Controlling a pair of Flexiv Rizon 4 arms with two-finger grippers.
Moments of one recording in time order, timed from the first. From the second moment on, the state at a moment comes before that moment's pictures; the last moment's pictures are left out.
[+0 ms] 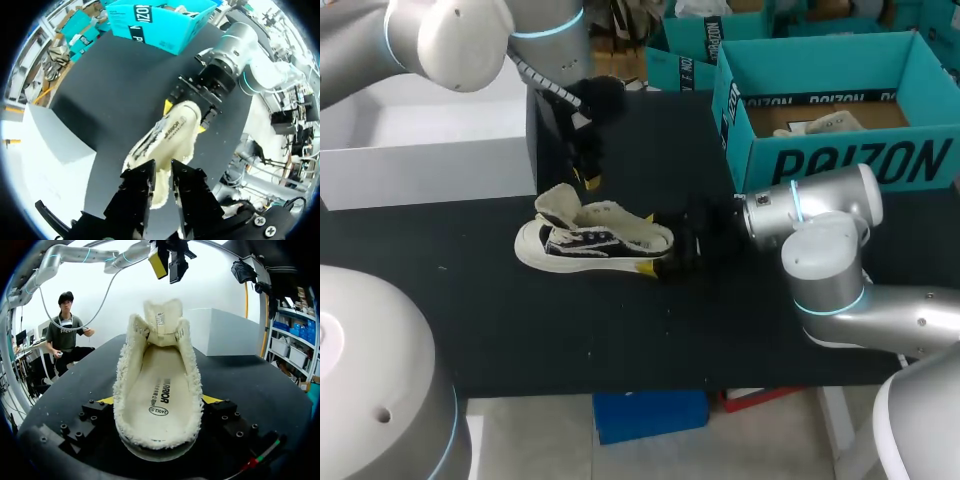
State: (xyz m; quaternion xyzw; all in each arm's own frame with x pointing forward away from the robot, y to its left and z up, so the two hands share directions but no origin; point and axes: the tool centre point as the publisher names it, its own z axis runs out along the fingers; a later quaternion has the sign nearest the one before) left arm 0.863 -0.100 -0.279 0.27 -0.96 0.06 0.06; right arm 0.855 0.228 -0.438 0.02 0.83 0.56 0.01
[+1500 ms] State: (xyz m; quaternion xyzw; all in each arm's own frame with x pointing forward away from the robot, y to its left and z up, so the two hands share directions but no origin) left arm 0.856 -0.111 -0.299 -0.05 -0.98 0.05 0.16; right arm 0.855 0.228 -0.438 0.02 0.83 0.56 0.01
